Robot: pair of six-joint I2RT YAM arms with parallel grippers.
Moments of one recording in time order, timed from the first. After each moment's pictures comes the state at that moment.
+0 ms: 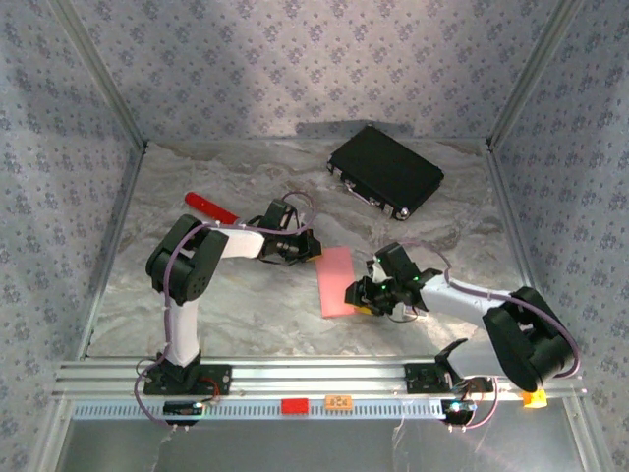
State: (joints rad) left arm -0.58 1.98 1.03 0.07 0.60 -0.81; right arm 0.58 1.31 0.48 -0.19 -0.54 0.86
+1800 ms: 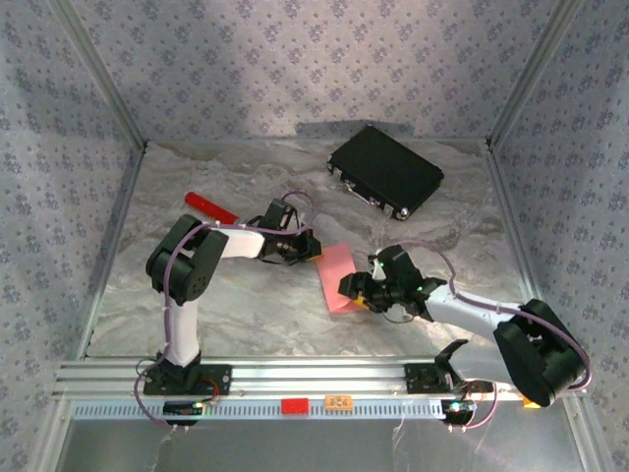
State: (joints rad) left arm -0.58 1.98 1.03 0.07 0.60 -0.81; right arm 0.61 1.23 0.41 0.00 -0.46 0.96
